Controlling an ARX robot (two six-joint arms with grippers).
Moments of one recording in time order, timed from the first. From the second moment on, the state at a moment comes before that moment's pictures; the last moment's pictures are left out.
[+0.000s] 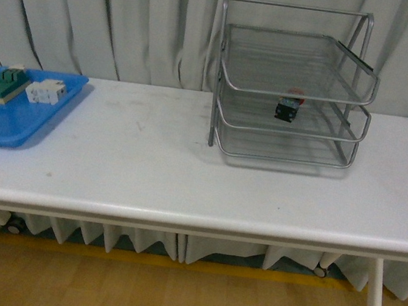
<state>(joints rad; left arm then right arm) 0.00 0.01 0.01 0.00 0.00 -0.01 0.00 0.78 0.17 0.61 0.00 0.01</state>
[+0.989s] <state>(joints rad) 0.00 0.01 0.01 0.00 0.00 -0.01 0.00 0.33 0.01 0.34 0.00 0.01</state>
